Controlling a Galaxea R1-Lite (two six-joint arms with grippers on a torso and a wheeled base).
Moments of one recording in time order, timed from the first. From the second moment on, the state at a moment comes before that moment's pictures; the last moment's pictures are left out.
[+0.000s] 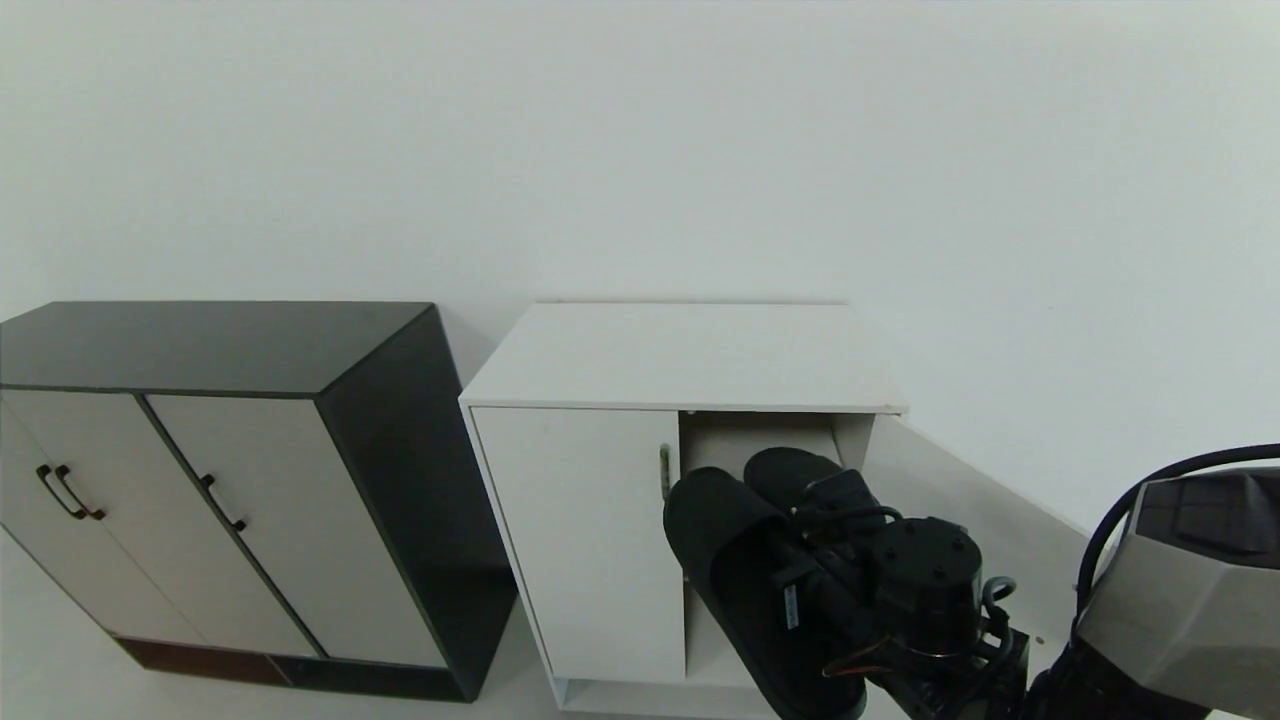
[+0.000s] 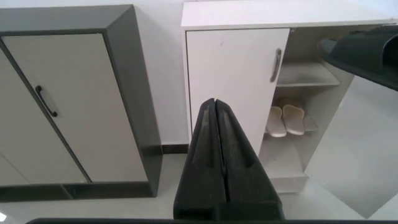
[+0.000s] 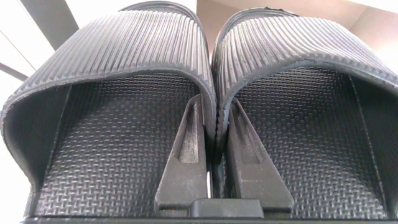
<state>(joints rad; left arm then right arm) 0.00 0.00 0.00 0.00 -0.04 0.02 0.80 2.10 -0.53 -1.37 -0.39 0.05</state>
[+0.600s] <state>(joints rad) 0.00 0.00 0.00 0.00 -0.03 0.02 0.79 2.14 -0.53 -1.38 -0.39 0.05</state>
